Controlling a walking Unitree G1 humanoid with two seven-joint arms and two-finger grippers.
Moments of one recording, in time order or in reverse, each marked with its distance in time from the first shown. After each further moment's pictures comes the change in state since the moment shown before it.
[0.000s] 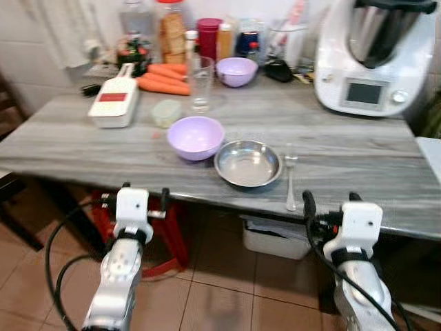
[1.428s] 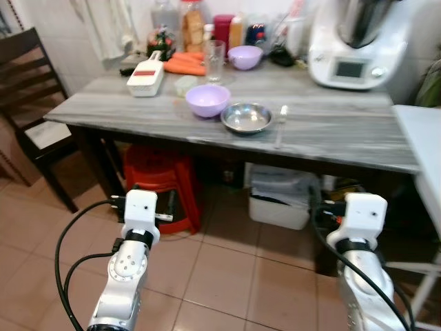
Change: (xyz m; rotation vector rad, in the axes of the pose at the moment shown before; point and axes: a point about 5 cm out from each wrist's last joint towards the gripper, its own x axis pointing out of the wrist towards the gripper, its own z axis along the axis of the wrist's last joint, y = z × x) left arm -0.002 -0.009 -0.006 0.006 0.027 -0.039; right arm 0.014 -0.010 -0.002 0.003 0.009 -0.039
